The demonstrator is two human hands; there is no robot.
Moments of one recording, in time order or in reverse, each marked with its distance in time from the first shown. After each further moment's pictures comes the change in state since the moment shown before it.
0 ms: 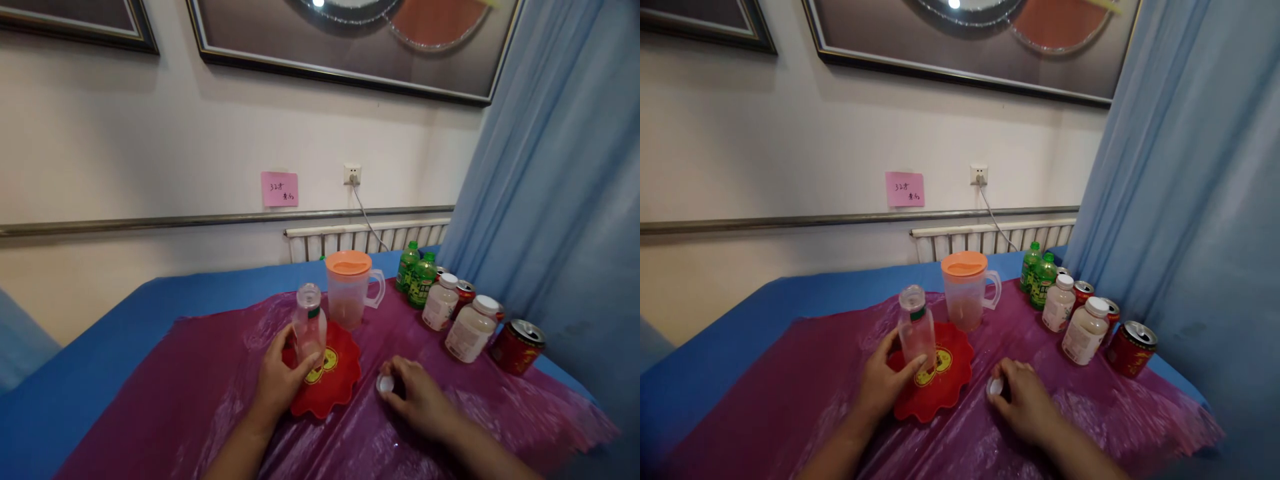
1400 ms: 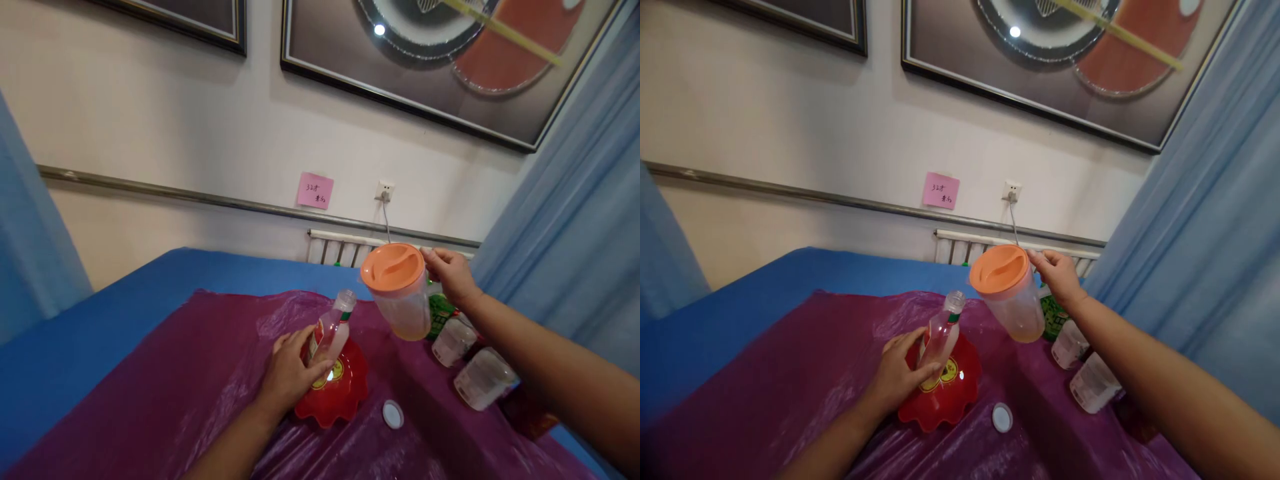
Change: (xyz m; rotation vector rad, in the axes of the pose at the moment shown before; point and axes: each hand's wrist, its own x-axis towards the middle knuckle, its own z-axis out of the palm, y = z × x) left_hand -0.005 -0.011 0.003 0.235 -0.070 0.031; right_hand 0.181 -0.056 -0.159 0.362 0.400 -0.131
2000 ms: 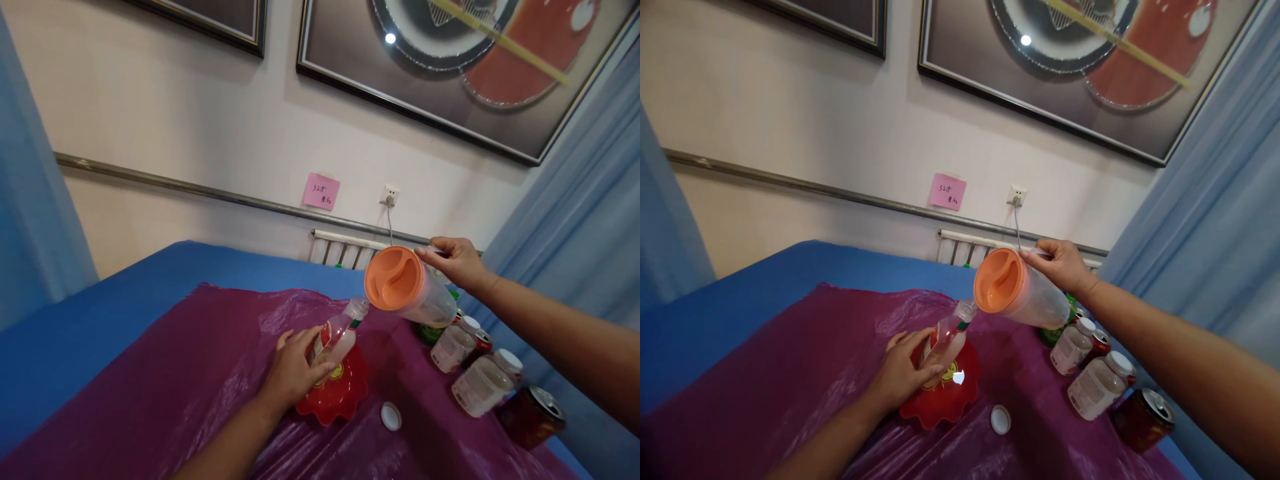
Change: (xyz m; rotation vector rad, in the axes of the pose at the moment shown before) left_hand -0.002 0.011 -0.008 -0.025 -0.125 -0.025; right_hand 0.014 -0.060 -0.007 -0.361 -0.219 -0.251
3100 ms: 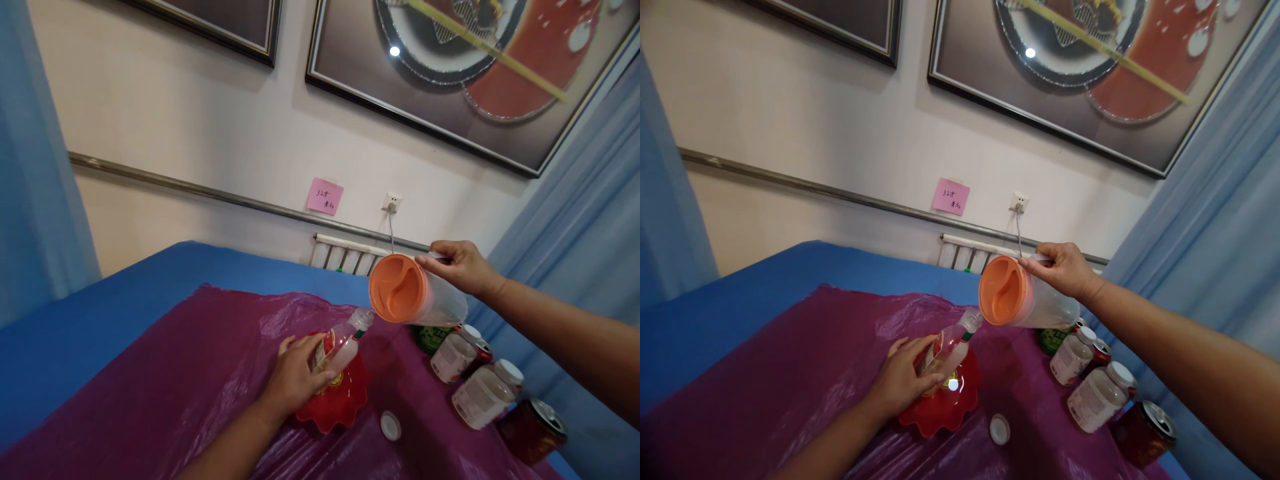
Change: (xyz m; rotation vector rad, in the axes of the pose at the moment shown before) left_hand -0.003 0.005 -0.003 -0.015 -0.045 0.012; right_hand 0.005 -0.022 -0.010 -0.199 -0.092 -0.119
